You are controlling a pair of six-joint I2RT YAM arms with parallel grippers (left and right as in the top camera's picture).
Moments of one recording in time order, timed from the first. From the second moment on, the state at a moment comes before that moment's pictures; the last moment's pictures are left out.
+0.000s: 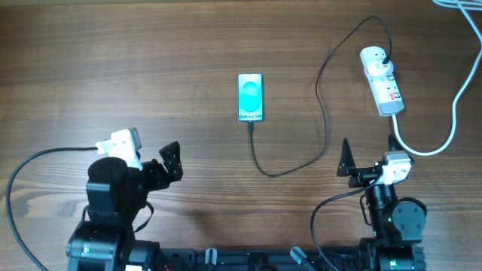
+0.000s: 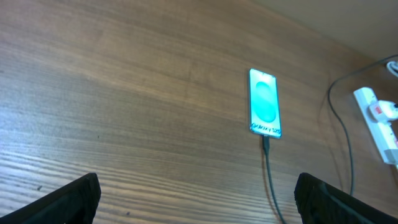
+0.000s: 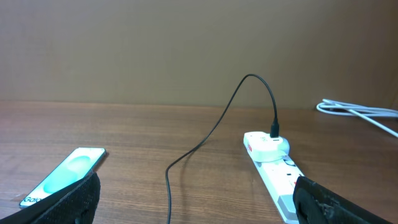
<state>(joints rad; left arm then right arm) -0.10 0.55 0.62 -0.70 0.08 -0.42 0.00 0.01 0.01 0.00 -0.08 0.00</state>
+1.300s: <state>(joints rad) 0.02 0.01 0.01 0.08 0.24 -0.23 0.00 0.01 0.01 0.00 -0.08 0.00</state>
